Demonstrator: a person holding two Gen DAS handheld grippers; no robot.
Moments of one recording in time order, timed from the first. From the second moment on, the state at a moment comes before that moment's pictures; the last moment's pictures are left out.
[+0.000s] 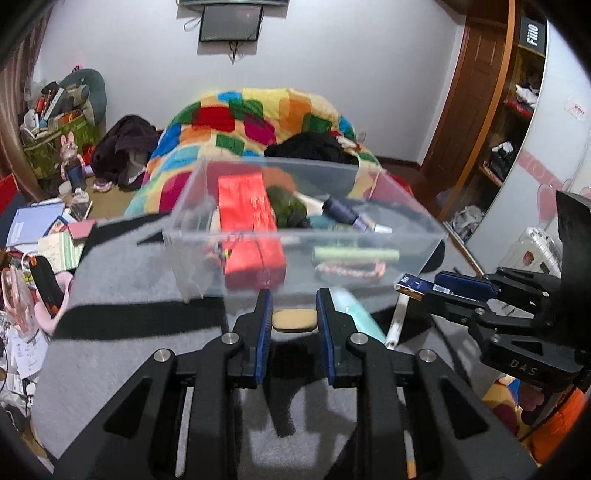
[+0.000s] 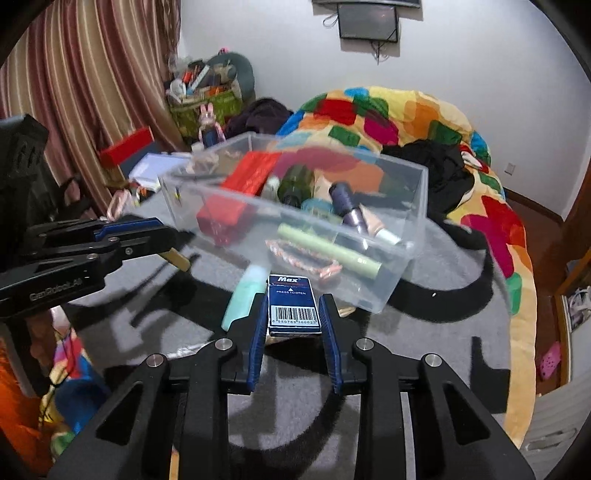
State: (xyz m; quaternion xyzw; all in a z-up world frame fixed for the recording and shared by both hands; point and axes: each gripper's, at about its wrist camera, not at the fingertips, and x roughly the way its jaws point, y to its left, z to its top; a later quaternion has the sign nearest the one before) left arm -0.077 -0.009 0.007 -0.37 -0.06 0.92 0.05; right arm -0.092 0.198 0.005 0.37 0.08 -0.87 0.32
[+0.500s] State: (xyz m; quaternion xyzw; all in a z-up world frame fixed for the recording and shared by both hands) left arm -0.106 -0.008 0.053 -0.32 -0.06 0.94 0.05; right arm -0.122 0.211 0.049 0.33 0.01 -0.90 0.30
